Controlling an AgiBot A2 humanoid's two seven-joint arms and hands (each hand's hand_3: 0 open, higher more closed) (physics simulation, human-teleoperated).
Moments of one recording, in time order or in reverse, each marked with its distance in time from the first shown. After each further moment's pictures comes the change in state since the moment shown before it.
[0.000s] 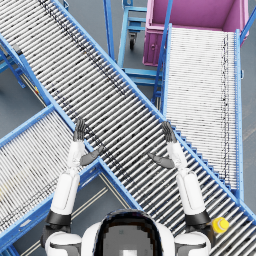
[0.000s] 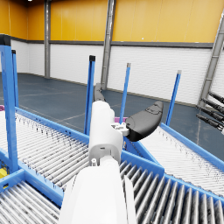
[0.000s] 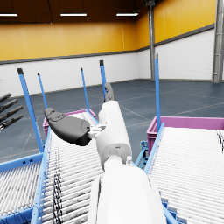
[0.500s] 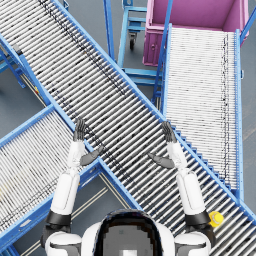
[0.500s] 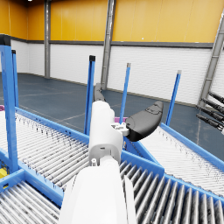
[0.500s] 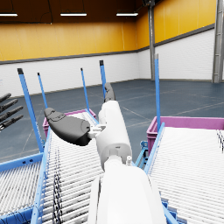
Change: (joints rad) left arm 0.000 0.000 0.000 0.000 0.000 0.000 0.000; right arm 0.000 0.000 0.000 0.000 0.000 0.000 0.000
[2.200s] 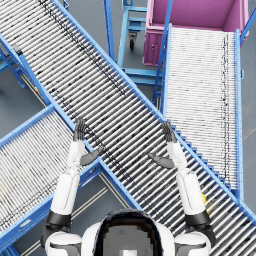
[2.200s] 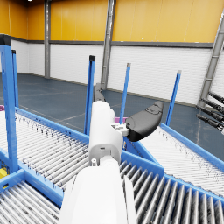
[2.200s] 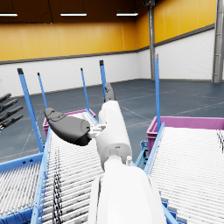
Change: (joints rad) left arm 0.000 0.003 0.006 0.006 0.000 -0.029 -0.028; right arm 0.000 -0.003 0.005 -0.005 0.000 -0.028 0.029
